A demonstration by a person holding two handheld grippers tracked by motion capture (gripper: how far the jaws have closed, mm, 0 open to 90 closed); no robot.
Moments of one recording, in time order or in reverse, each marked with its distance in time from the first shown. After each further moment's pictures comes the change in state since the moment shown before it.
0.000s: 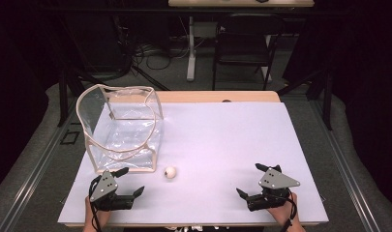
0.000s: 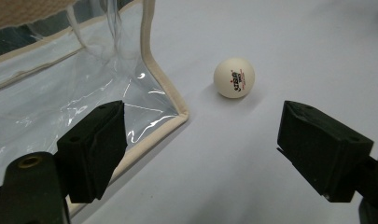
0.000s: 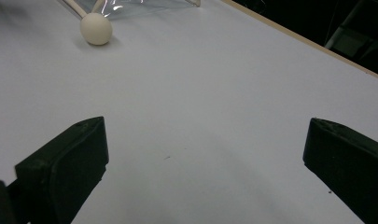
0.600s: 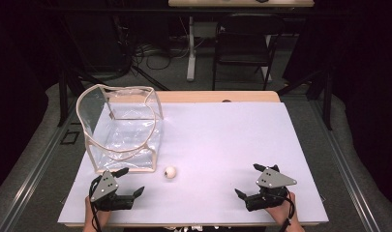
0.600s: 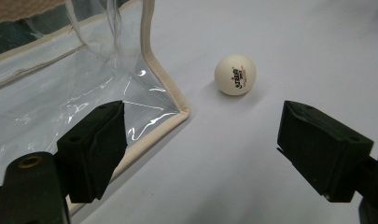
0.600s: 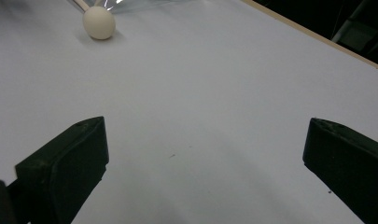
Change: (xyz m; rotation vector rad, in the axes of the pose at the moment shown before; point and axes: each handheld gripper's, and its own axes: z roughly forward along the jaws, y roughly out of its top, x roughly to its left) left arm 0.000 -0.001 0.001 0.011 0.000 0.002; right arm 0.002 0.003 0.005 0.030 0.016 0.003
